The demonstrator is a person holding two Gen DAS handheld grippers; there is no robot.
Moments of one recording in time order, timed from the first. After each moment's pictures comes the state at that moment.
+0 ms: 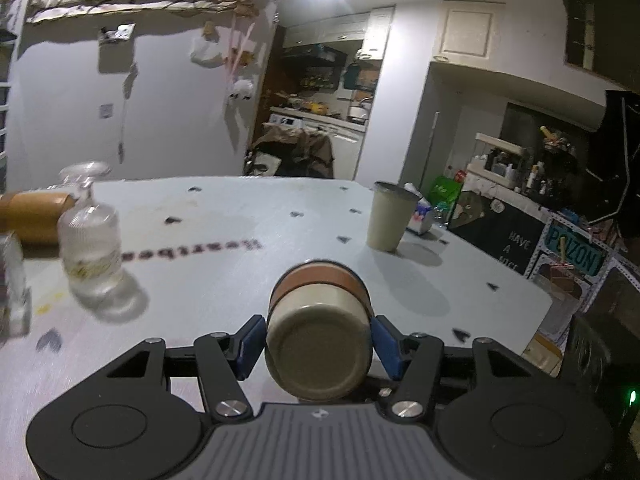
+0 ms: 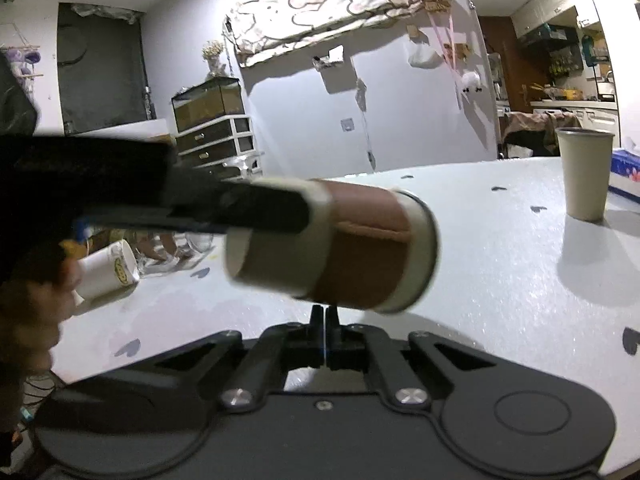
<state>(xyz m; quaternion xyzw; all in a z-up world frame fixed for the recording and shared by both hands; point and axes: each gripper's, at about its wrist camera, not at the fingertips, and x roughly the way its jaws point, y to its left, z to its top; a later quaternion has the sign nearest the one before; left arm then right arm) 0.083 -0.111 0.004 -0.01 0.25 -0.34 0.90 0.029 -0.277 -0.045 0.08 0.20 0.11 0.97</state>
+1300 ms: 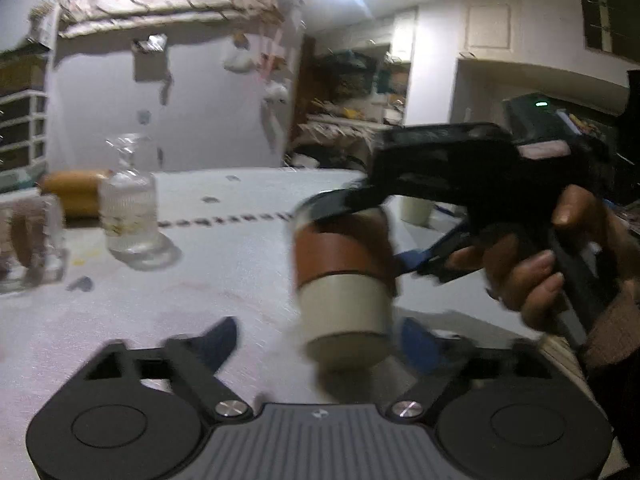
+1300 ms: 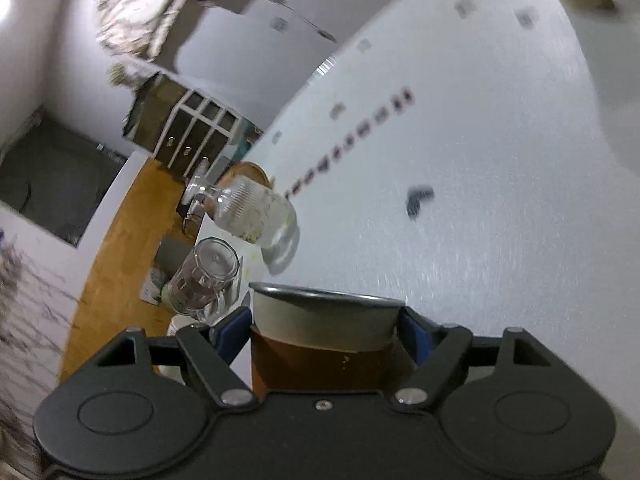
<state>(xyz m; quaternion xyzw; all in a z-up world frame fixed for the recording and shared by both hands) 0.042 -0.111 -0.041 0.01 0.22 -0.28 0.94 0.127 -0.338 -0.040 0.36 0.38 0.16 0.84</state>
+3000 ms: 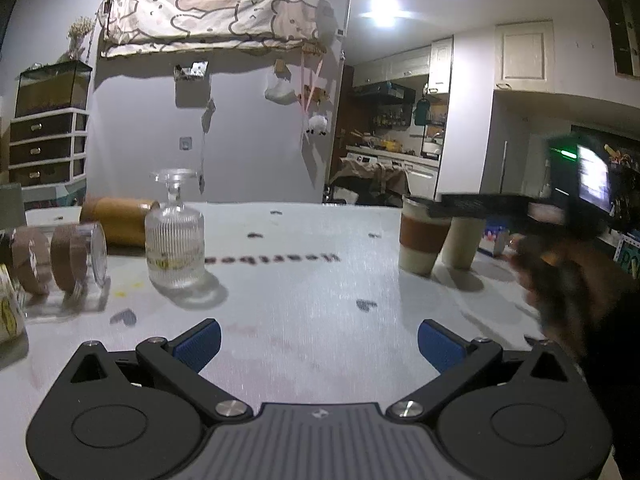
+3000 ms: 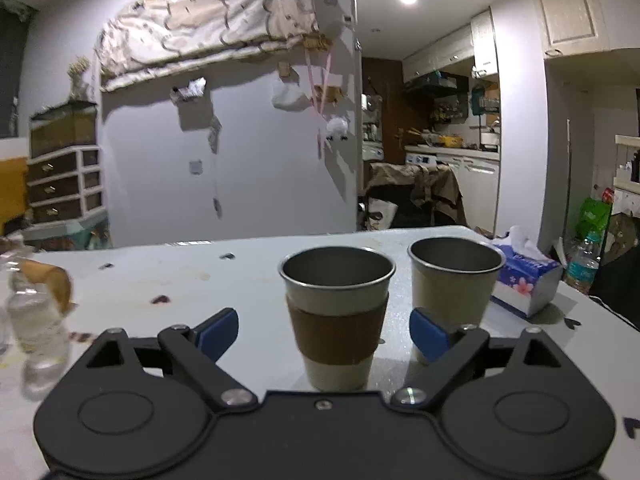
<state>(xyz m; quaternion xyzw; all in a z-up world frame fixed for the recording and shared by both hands) 0.056 -0.102 -0.022 -0.01 0.19 -0.22 0.96 0.149 -0.368 -0.002 0.03 0.15 -0.10 0.98</state>
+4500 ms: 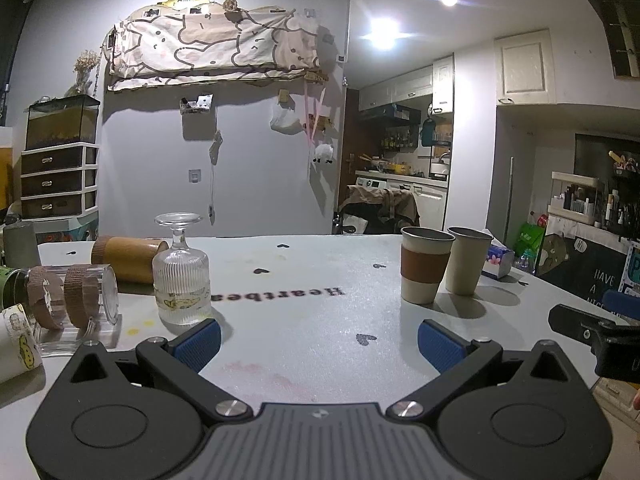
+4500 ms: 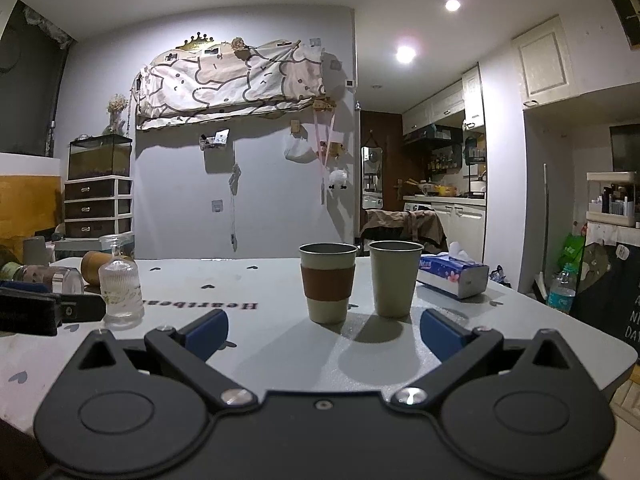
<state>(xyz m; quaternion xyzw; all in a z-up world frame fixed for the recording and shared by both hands) 0.042 -0.112 -0.006 0.00 0.15 -0.20 0.97 -0.049 -0.330 -0.013 0.00 0.08 -0.10 0.99</state>
